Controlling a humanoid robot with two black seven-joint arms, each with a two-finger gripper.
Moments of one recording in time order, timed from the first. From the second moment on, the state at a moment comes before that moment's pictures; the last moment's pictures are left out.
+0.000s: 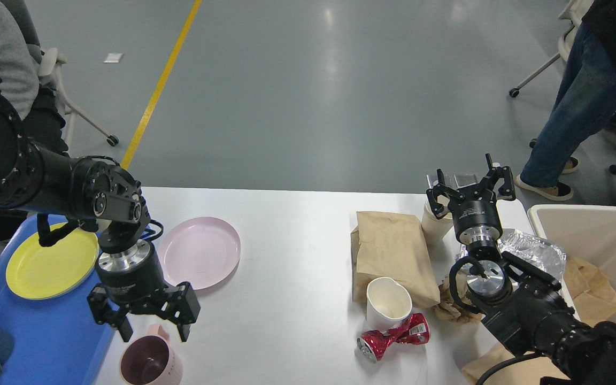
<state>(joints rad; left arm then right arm) -1.76 0.12 1.40 -1.25 0.05 -0.87 -0.12 0.67 -0.07 0.59 0.38 0.39 0.45 0.59</state>
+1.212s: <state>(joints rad) -1.55 0.10 1.46 -1.36 0.09 -0.34 0.03 0.67 -0.07 0.59 0.38 0.39 0.45 0.59</state>
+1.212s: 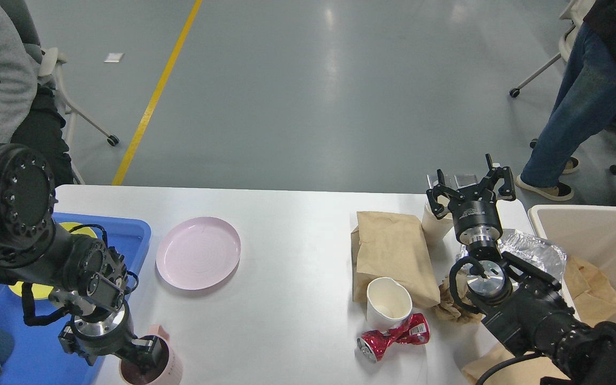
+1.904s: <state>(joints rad) -1.50 0.09 1.46 -1.38 0.09 -0.28 0.03 0.67 -0.07 0.59 0.38 0.39 0.45 0.59</state>
